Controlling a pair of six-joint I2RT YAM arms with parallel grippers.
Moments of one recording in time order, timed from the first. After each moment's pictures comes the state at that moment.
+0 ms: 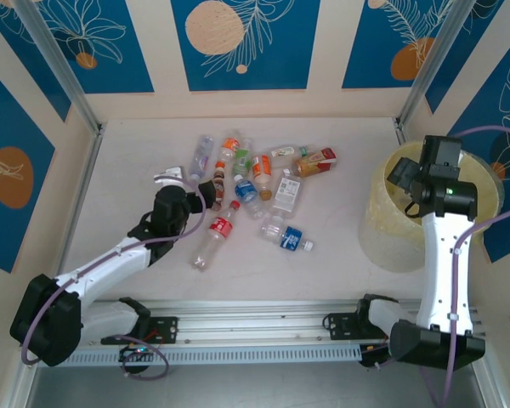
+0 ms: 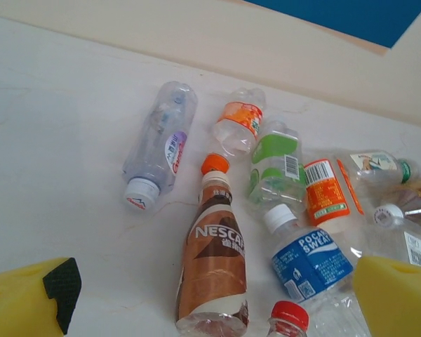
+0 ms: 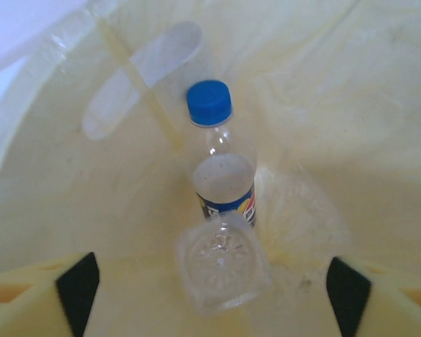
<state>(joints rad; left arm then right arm) -0.53 1.16 0.61 0.16 -0.35 -0.49 -0.19 1.07 1.40 -1.13 0.23 0.38</state>
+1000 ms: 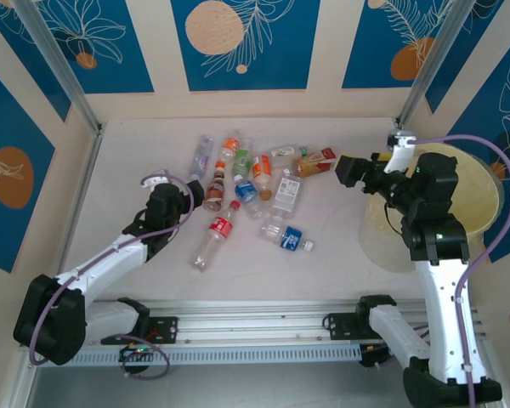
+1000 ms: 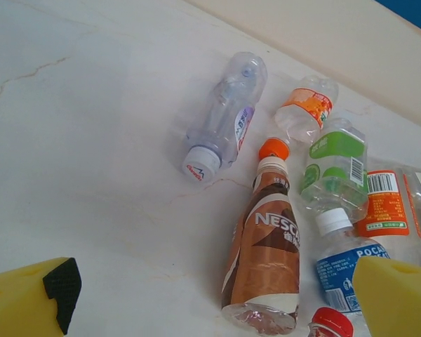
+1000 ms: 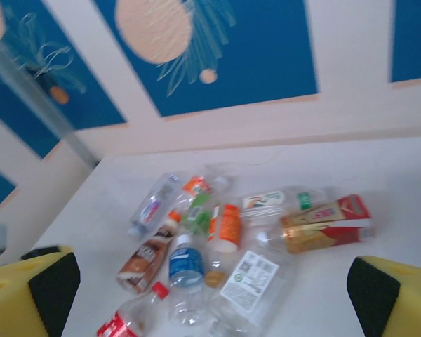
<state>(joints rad) -0.43 1.17 0.61 0.03 -0.33 -0.68 0.06 0.84 1.20 -0.63 -0.38 0.26</state>
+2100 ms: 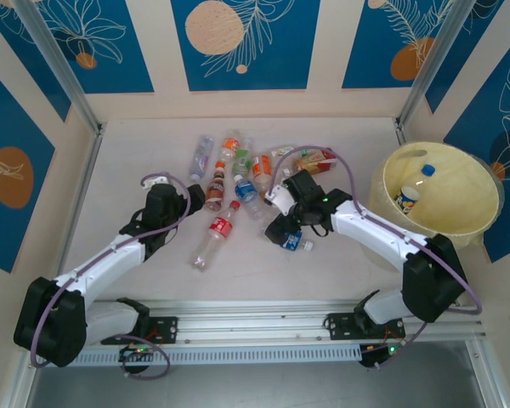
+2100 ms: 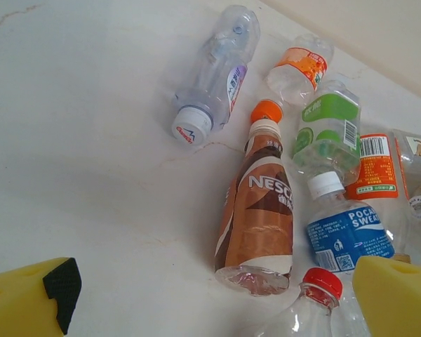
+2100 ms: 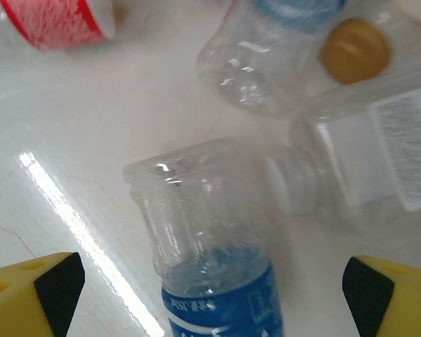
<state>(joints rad) -0.40 1.16 0.61 -0.03 -0.20 -0.68 0.65 1.43 0.99 -0.63 -0.11 -0.26</state>
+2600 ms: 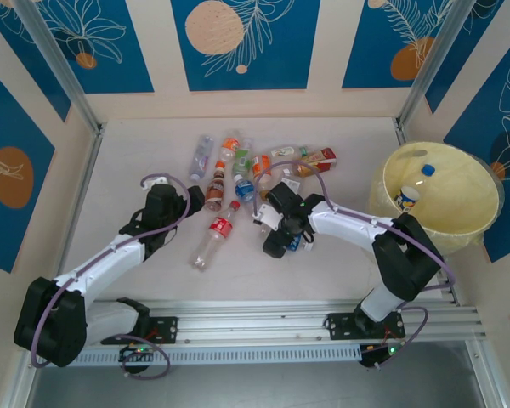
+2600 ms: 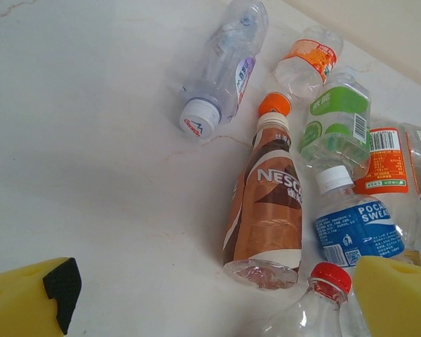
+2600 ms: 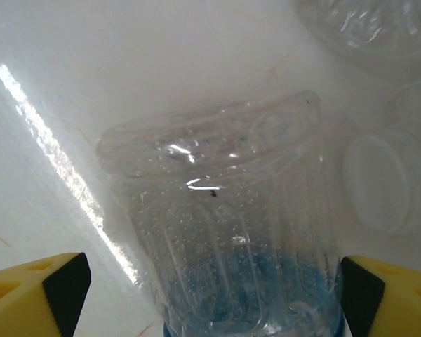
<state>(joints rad) -0.39 1.16 0.61 -0.05 -0.20 -0.68 0.72 1.60 0.99 -0.65 -0.04 -0.36</state>
